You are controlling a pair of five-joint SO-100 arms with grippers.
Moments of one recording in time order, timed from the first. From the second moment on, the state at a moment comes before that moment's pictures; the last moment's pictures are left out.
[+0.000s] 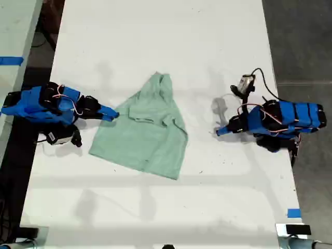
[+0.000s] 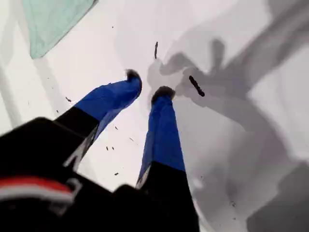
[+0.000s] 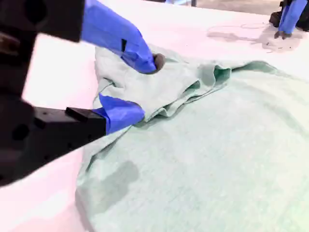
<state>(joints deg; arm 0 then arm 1) -7.1 206.4 184.4 60.6 -3.6 2.5 200.1 174.5 78.0 -16.3</state>
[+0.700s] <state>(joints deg) -7.1 206.4 184.4 60.6 -3.6 -4.4 153.5 139.1 85.3 8.6</state>
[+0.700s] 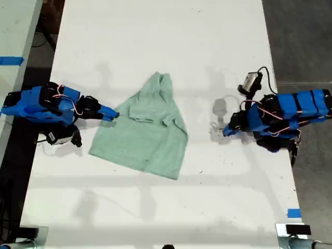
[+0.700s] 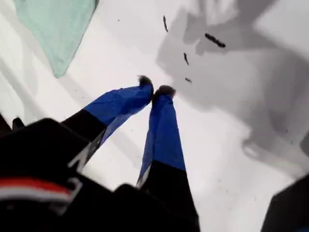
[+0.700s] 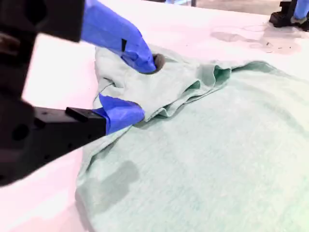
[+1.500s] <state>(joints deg) -7.1 206.4 184.4 60.6 -3.6 -8.2 66.7 68.7 80.6 9.2</state>
